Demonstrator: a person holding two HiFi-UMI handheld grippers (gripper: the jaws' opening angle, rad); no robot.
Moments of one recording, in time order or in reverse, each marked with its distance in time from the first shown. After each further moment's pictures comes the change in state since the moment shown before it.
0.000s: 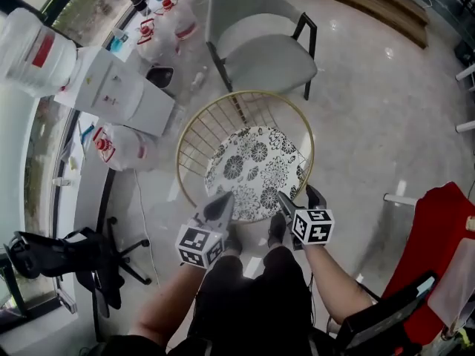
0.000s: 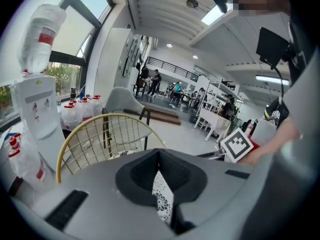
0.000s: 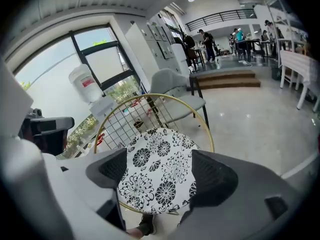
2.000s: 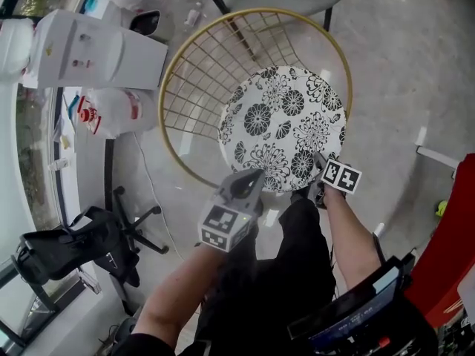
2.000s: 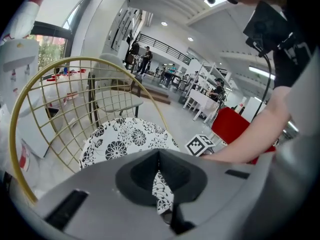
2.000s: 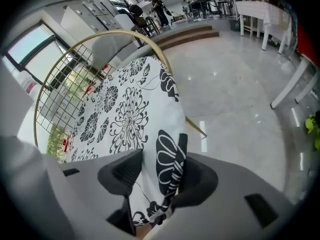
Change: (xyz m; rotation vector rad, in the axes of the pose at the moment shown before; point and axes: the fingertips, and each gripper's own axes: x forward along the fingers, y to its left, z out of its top) left arm 0.071 0.009 -0.160 0.041 0.221 -0.171; right arm 0.141 -0.132 -0.227 0.444 0.269 -0.217
